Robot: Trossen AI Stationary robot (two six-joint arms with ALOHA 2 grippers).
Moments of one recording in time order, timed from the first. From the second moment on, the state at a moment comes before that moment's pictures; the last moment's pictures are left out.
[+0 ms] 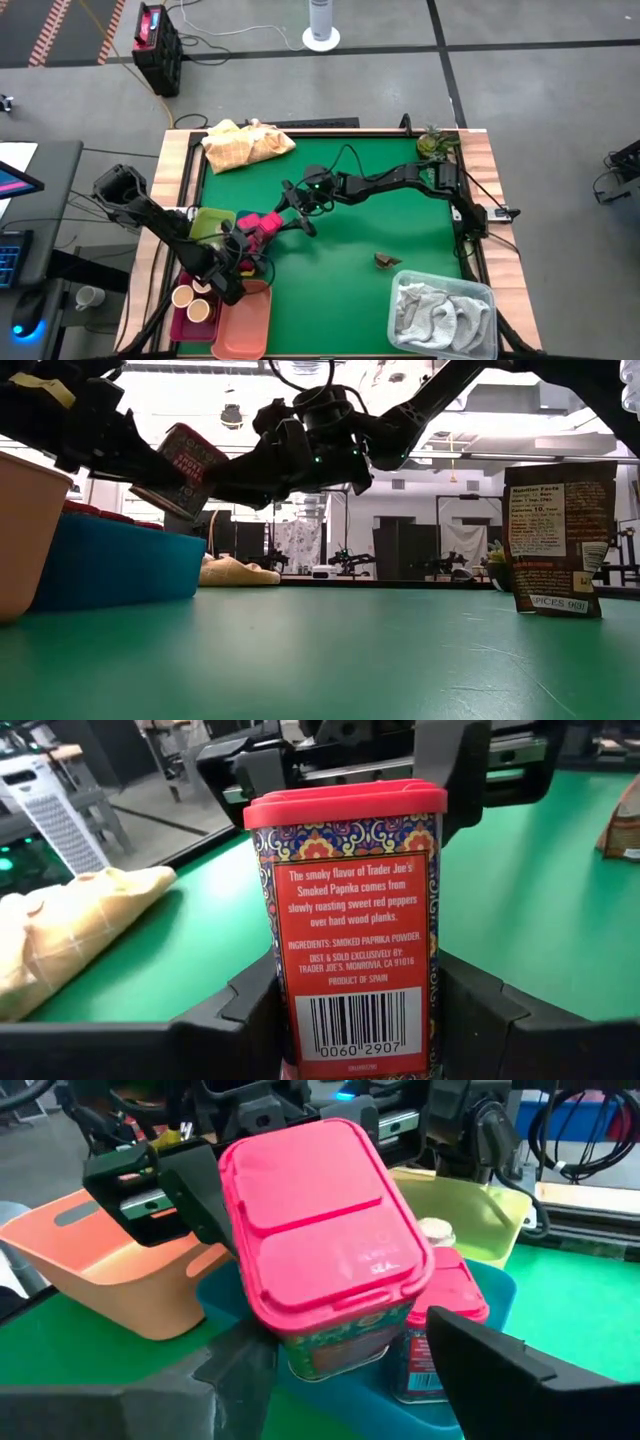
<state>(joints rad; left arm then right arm) -0.72 1.44 0.66 -0.34 -1.30 -1.04 -0.15 2.17 1.42 0.48 -0.60 -0.11</state>
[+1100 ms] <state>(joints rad) -0.56 1.29 0.90 -0.65 -0.86 -0.89 -0.10 2.16 1.54 0.22 -0.47 -0.33</state>
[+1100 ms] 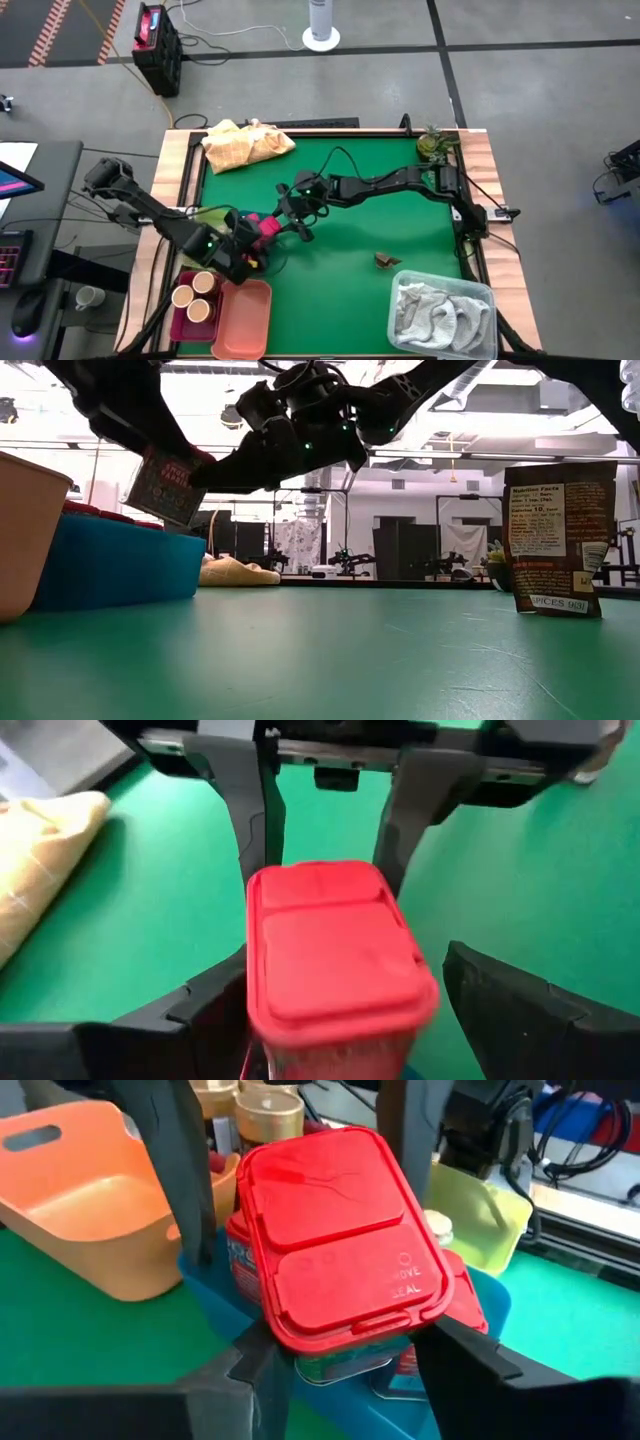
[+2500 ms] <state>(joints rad) -0.47 1.29 0.96 -0.73 -0.75 -0.84 -0.10 2.14 1.55 0.08 -0.30 -0.33</state>
